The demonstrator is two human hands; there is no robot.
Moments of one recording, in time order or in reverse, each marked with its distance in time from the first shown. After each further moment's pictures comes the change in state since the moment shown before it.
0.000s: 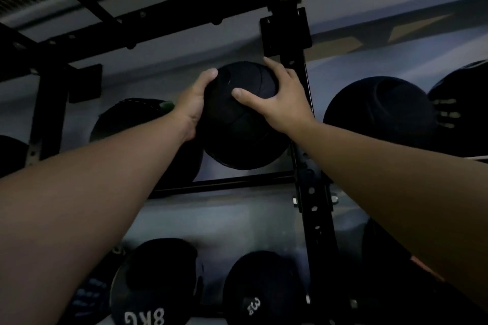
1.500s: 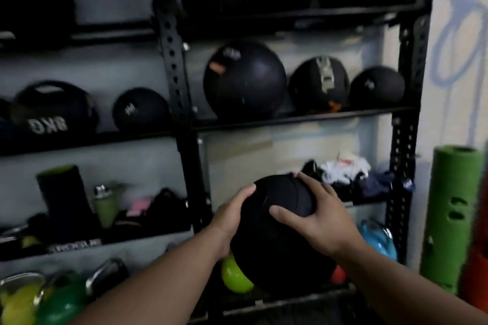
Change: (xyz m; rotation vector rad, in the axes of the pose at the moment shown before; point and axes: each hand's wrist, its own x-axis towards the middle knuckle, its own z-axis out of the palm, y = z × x) left_hand -0.689 -0.190 0.293 -0.163 -0.249 -1.051; right_hand -0.665 -0.101 -0.406 -0.413 -0.230 0.812
